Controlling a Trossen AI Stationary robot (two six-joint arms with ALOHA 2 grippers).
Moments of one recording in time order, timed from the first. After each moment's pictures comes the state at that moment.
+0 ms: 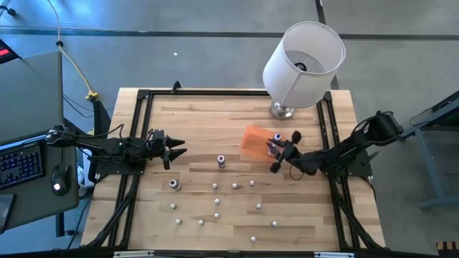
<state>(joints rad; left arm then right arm) -0.18 0.27 0.02 0.08 -0.44 -0.50 0.32 1.45 0.20 1.16 0.93 -0.10</state>
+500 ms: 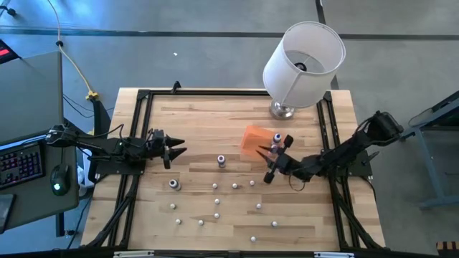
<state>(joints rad) -0.18 0.27 0.02 0.08 -0.47 -0.51 0.41 1.45 0.43 1.14 0.88 -0.40</state>
